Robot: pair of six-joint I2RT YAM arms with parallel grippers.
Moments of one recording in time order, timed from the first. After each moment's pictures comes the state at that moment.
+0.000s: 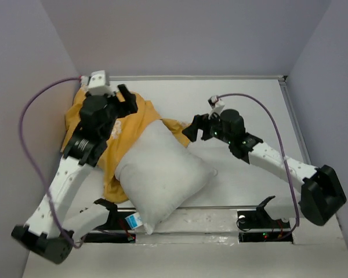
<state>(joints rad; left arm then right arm) -0.46 1.06 1.21 -0.36 -0.27 -0.34 0.67 1.26 0.79 0.16 -0.13 0.45</state>
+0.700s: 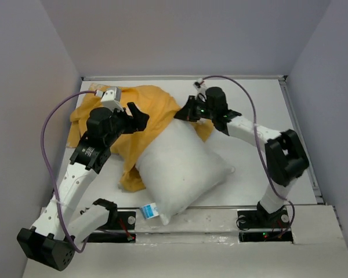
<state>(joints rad) -0.33 0.90 0.94 -0.31 0.06 -0.45 0.55 1.89 1.37 0.18 -0.55 0.63</state>
